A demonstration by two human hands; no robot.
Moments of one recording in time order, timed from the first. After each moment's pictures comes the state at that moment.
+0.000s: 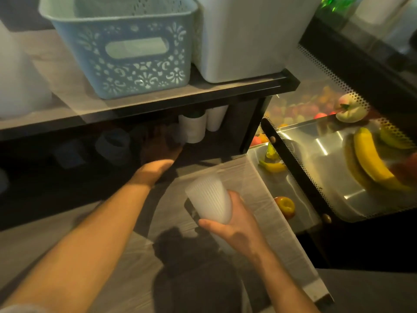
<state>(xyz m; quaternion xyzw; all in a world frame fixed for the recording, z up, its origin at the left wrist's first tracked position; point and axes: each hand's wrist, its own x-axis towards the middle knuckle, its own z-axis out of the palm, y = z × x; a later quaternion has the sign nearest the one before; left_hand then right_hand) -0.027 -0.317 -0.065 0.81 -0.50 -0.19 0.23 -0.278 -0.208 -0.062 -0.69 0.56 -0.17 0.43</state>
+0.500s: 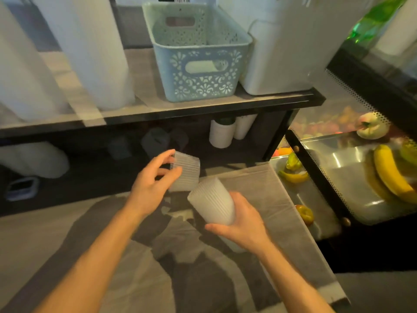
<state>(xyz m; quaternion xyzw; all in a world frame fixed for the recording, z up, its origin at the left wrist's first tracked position) -0.001 -0.140 0.002 0.66 -0.45 -0.35 0.48 -0.234 -0.180 -0.036 -0.77 0.52 -0.10 0.35</state>
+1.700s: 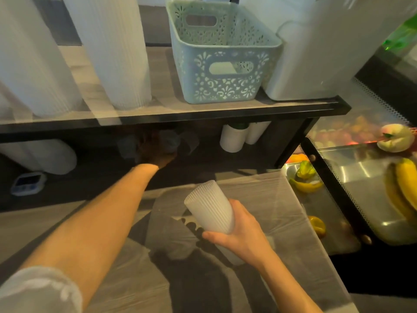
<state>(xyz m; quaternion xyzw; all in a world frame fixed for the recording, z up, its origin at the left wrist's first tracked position) 0.092 -0.251 -0.052 0.85 -0.43 -0.22 0.21 -0.212 -0.174 -0.040 -0.78 0.48 -0.10 0.39</state>
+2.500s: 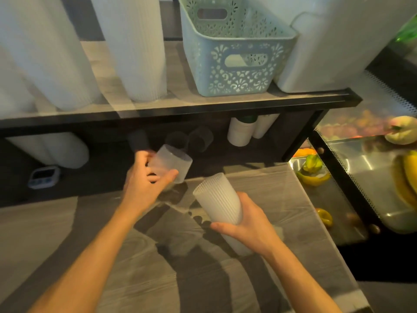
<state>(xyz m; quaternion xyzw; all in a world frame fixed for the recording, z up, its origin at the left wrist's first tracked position) 0.054 -0.113 -0.018 0.76 -0.40 -0.24 0.45 -0.202 -0.166 -0.033 -0.76 0.49 -0.10 0.40</state>
